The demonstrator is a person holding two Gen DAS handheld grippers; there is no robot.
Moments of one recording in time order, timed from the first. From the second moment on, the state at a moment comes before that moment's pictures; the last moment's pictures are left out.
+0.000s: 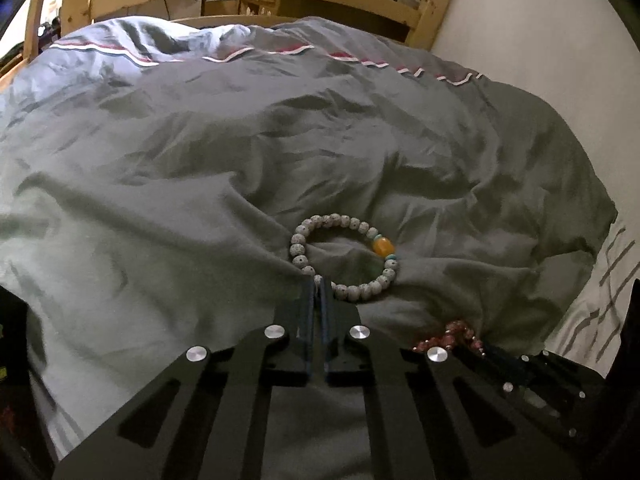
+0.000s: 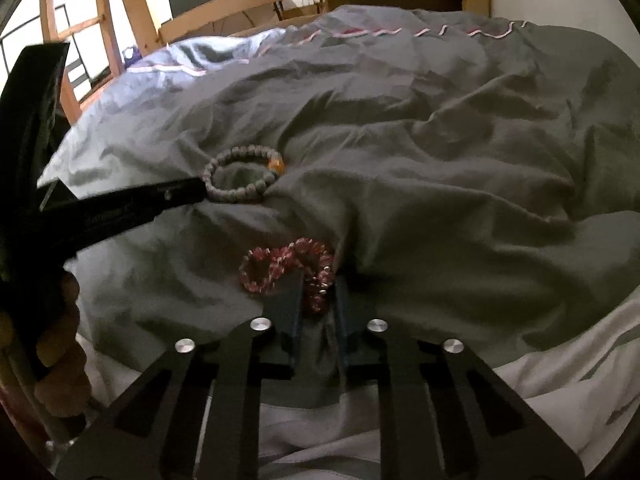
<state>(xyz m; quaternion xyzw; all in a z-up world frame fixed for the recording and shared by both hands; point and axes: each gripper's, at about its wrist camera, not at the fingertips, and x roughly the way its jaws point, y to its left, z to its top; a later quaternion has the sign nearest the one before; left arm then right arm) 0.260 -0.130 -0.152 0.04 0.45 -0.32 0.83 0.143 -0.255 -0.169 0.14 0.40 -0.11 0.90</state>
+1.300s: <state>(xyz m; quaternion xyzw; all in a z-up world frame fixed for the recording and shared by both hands) 0.267 -0.135 -0.159 0.06 0.46 -0.26 0.85 0.147 -0.255 -0.179 0.15 0.42 -0.10 0.89</state>
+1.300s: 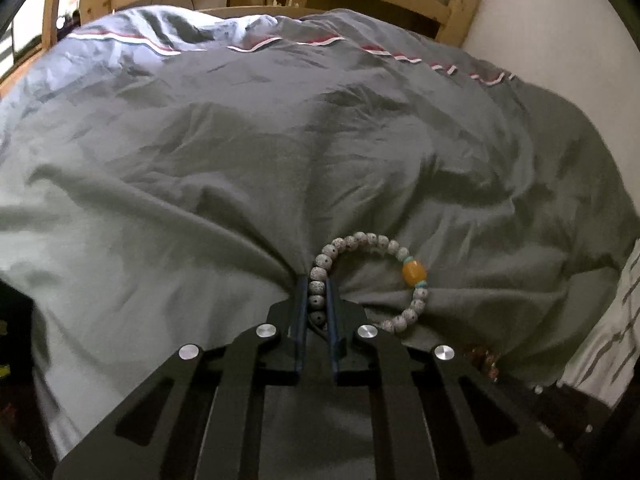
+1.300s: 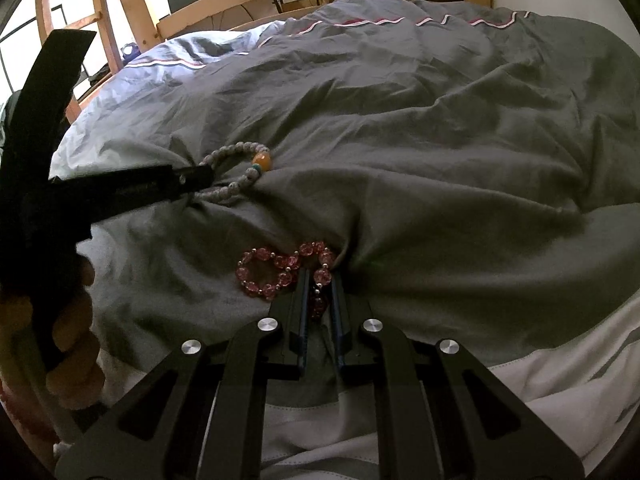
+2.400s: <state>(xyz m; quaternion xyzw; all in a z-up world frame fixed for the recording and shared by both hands) 0.160 -0.041 -0.083 0.07 0.44 -0.23 0.86 0.154 -0.229 -0.173 0.10 0.44 -0.06 0.89</state>
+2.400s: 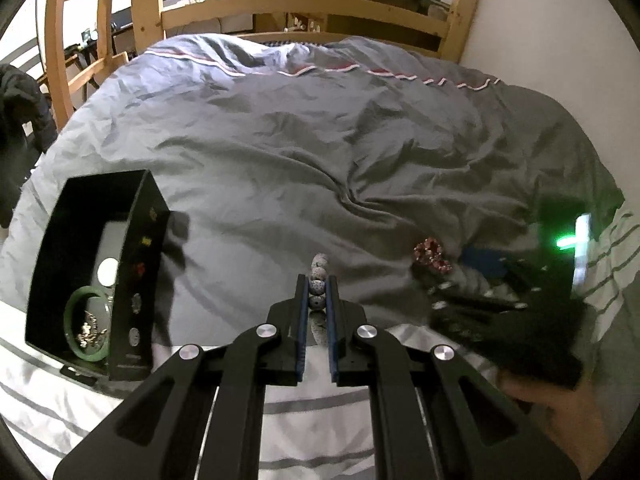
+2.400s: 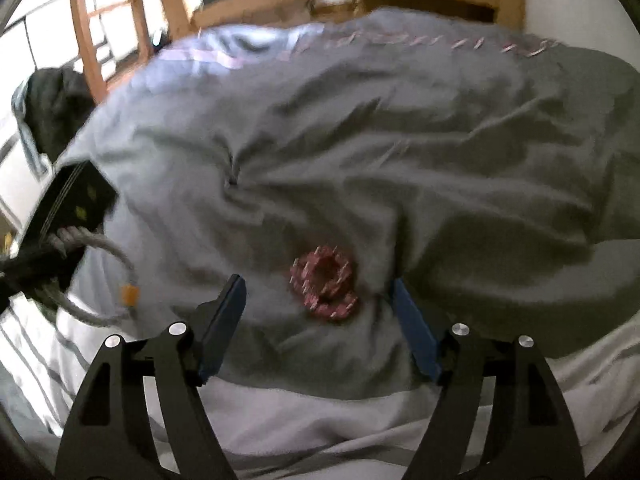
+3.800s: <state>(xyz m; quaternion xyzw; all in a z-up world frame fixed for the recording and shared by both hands) 0.176 0.054 -0.011 0.02 0.38 -0.18 0.91 0.126 -0.174 -0.033 0.10 0.30 0.00 0.95</state>
